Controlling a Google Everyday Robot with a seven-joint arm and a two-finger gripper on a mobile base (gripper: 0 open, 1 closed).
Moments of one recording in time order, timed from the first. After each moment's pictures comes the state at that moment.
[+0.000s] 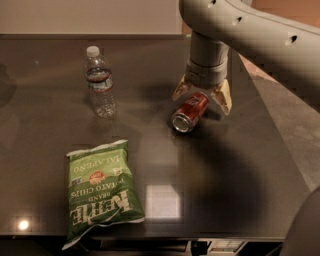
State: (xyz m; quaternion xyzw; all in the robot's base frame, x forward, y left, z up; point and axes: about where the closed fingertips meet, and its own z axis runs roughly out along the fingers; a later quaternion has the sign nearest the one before) arm 0.602 -0.120 0.849 0.21 0.98 -0.01 0.07
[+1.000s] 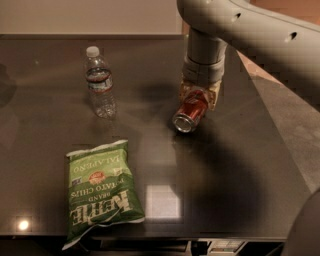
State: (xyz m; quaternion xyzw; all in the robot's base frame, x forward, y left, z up) arm 0.603 -0.109 0.858 0.19 0.98 0.00 0.08
